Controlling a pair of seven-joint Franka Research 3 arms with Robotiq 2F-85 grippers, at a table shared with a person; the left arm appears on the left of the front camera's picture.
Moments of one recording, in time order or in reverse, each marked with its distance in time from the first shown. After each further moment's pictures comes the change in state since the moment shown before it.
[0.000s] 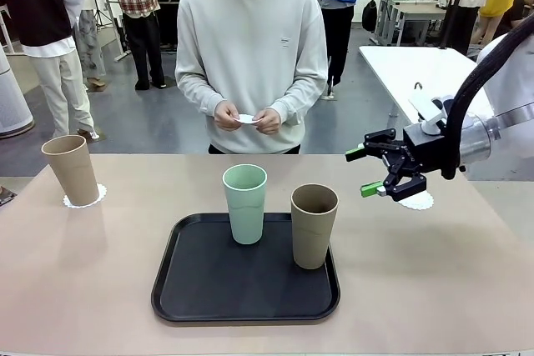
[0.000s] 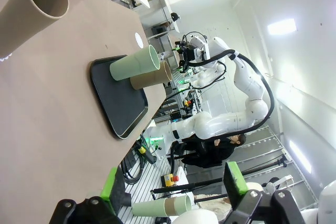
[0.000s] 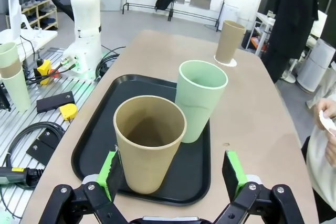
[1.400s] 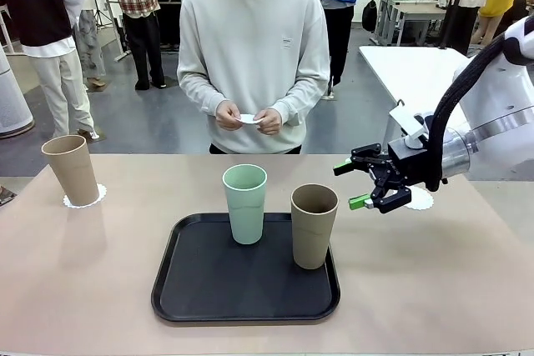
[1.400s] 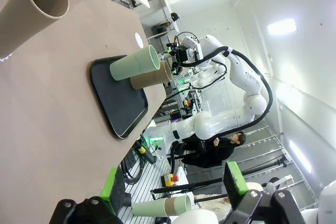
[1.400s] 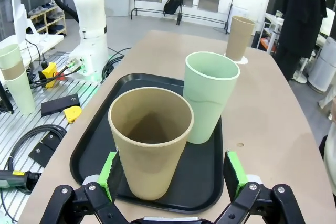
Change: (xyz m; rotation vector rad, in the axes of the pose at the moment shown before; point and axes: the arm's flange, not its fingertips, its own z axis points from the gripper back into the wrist) left arm 0.000 0.000 0.000 0.000 0.000 0.000; right arm -0.027 -0.006 -0.028 0.045 -0.027 -0.035
